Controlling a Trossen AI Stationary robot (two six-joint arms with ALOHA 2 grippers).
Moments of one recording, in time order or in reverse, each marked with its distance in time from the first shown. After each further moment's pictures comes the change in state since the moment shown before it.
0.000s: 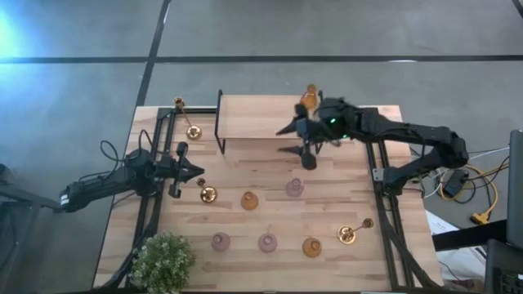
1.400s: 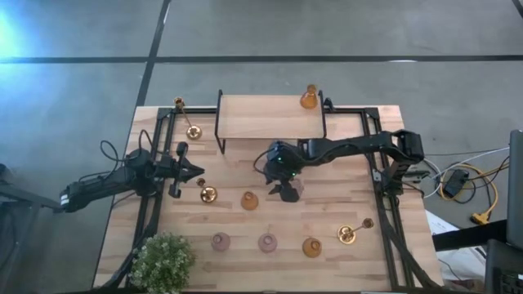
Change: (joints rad) left arm 0.000 0.002 0.000 0.000 0.000 0.000; right arm 0.108 0.406 -0.011 -0.115 -0.192 0.090
